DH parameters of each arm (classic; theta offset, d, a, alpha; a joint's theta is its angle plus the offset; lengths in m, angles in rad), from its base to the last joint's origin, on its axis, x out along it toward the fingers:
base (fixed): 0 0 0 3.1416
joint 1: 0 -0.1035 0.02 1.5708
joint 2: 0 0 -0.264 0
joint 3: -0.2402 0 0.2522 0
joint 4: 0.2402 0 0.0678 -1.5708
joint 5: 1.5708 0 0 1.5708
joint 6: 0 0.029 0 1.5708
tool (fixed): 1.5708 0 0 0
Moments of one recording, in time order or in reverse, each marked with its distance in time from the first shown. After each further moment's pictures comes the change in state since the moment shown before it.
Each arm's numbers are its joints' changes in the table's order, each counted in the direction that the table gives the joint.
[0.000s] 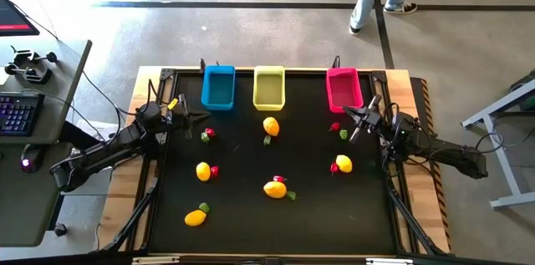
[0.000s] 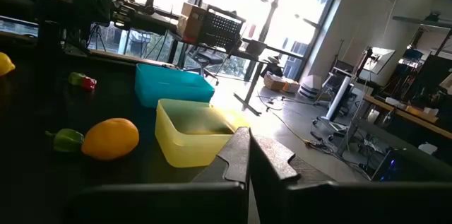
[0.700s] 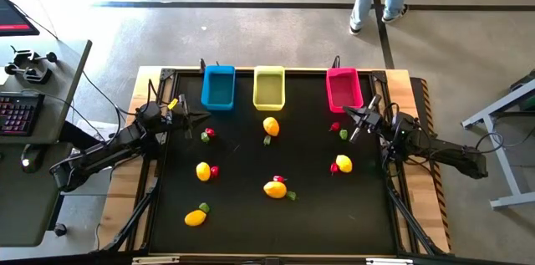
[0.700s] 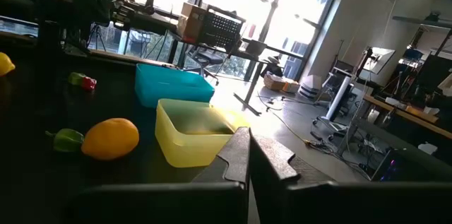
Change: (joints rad) left arm 0.001 0.000 0.000 0.000 0.003 -0.025; right arm 0.000 0.000 0.000 0.000 0.000 0.000
